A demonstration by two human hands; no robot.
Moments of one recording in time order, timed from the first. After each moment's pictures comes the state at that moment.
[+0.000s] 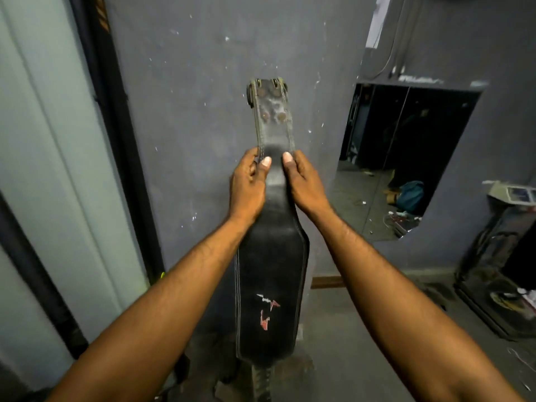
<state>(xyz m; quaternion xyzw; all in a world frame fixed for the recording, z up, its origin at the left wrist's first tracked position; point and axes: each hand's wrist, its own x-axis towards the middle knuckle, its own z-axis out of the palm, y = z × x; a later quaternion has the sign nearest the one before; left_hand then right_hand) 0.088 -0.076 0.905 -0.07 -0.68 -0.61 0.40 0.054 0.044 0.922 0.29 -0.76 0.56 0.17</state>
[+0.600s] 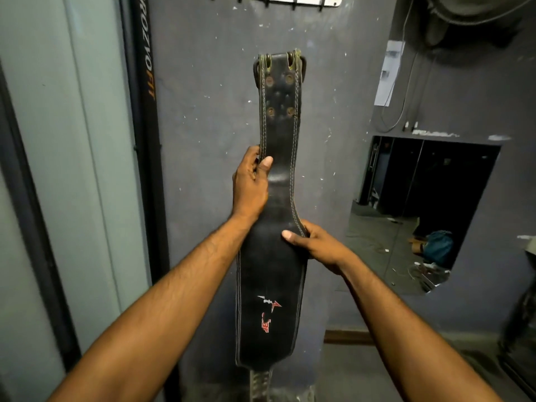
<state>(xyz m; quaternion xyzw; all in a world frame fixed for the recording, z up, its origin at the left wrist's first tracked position) 0.071 -0.083 0.981 -0.12 -0.66 -0.52 0.53 0.032 0.084 0.913 0.36 -0.73 0.56 -0.15</state>
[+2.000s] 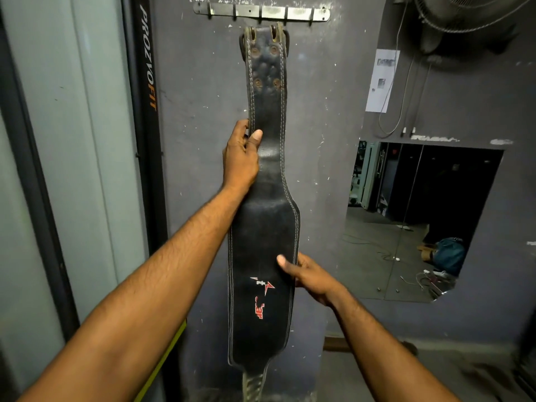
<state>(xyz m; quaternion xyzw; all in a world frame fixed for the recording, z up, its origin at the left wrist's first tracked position) 0.081 -0.067 1.038 -0.08 -0.68 -0.48 0.55 0.049 0.114 0.855 0.33 -0.69 0.61 -0.21</state>
